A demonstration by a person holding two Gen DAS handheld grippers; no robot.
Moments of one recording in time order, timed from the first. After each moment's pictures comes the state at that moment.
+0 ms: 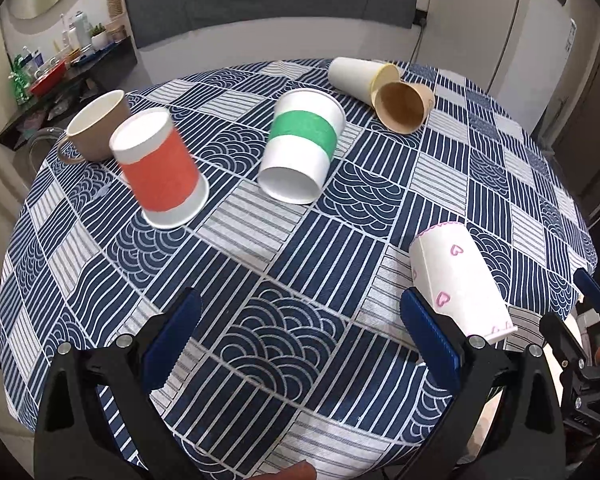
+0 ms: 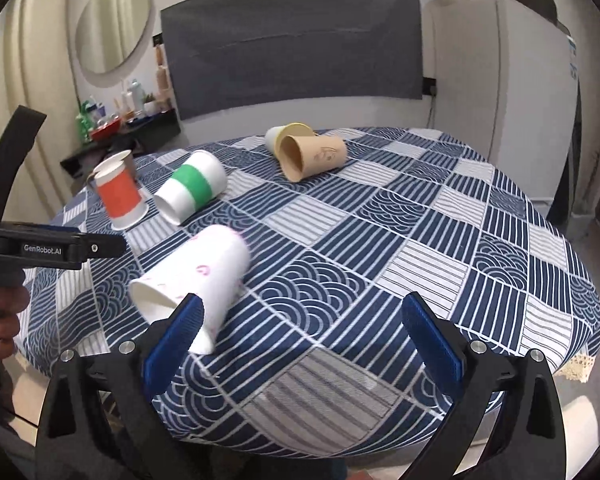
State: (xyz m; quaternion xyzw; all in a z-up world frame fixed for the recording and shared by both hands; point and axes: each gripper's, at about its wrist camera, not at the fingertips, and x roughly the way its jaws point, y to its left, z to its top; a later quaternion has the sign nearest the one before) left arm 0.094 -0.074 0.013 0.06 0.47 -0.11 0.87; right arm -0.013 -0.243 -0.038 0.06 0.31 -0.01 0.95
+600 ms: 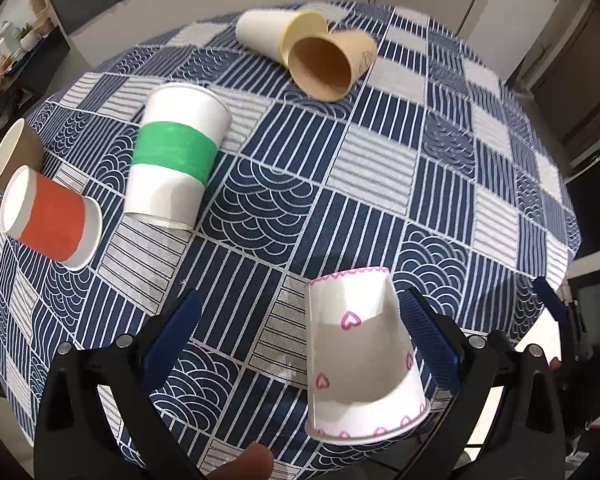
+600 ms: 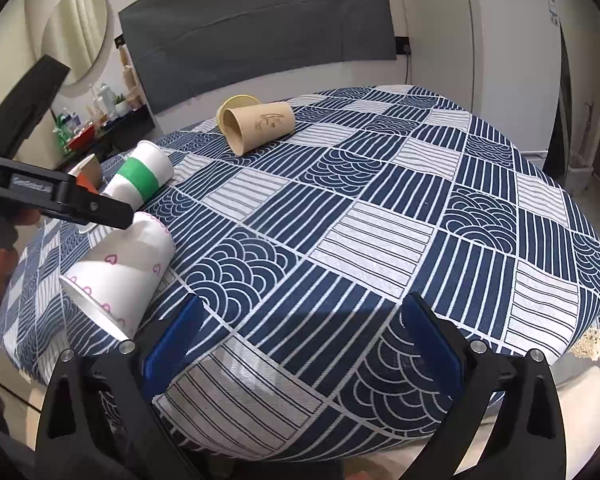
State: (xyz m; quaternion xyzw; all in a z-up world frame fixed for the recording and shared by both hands) left arm 0.146 -0.161 0.003 0.09 0.58 -0.16 0.79; right arm 0.000 -0.298 -0.068 0.10 0.35 -0.03 0.93
